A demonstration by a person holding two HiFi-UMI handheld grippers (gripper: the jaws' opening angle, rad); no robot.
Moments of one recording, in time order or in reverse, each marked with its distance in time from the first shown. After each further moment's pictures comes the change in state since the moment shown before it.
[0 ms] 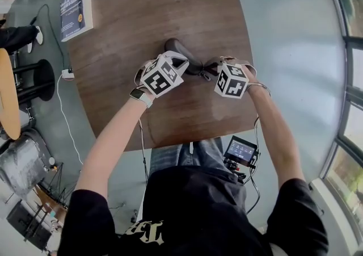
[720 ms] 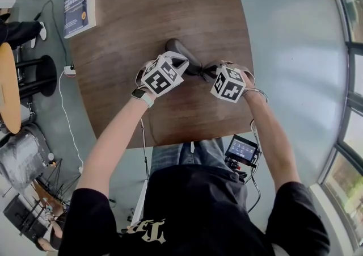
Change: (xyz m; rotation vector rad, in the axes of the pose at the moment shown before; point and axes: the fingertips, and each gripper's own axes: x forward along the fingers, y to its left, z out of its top) left arm 0.002 0.004 -0.002 -0.049 -0.008 0.034; right arm 0.002 0.004 0.003 0.111 -0.006 -0.020
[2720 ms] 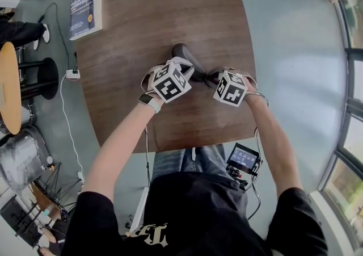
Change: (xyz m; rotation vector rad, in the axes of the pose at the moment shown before) left arm -0.001 -0.005 -0.001 0.071 0.042 0.032; right arm 0.004 0.008 0.000 0.001 0.044 0.046
